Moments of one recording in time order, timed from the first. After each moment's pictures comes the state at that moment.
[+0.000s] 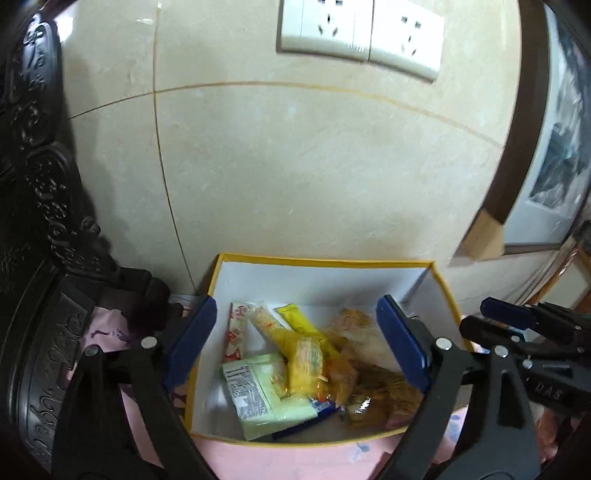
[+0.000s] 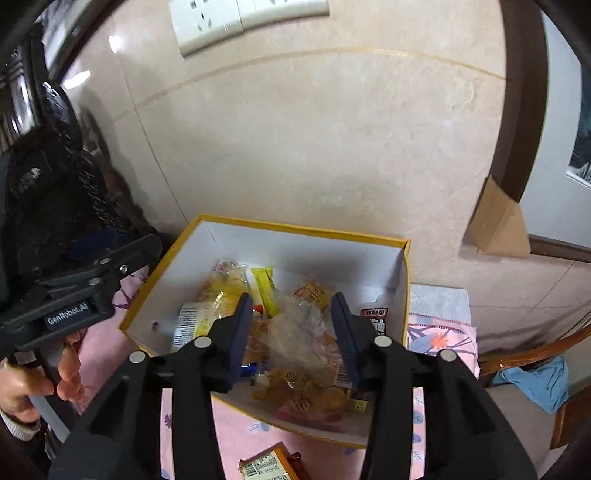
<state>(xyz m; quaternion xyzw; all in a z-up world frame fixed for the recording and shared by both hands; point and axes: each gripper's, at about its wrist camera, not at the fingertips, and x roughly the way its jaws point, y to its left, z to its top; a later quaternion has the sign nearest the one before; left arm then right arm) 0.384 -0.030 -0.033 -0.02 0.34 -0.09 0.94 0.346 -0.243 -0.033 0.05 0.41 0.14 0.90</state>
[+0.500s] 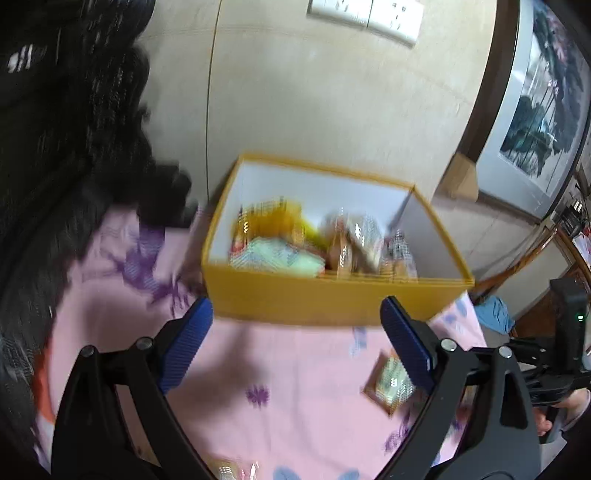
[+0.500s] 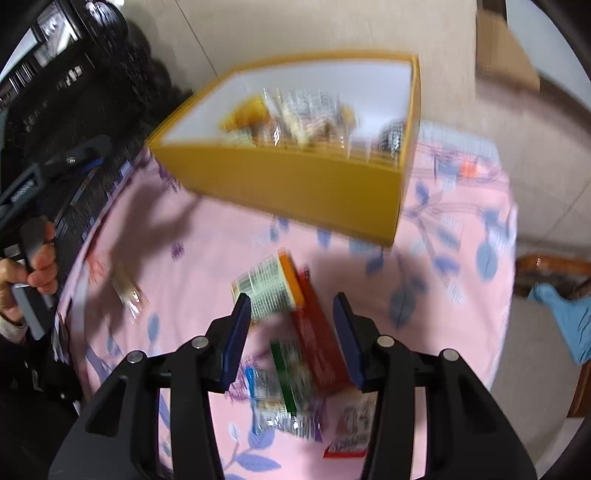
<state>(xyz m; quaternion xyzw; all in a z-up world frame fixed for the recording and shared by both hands) 0.262 -0.001 -0.097 -0.06 0.40 -0.10 0.91 0.220 -0.276 -0.147 0.04 0.55 0.22 0.81</state>
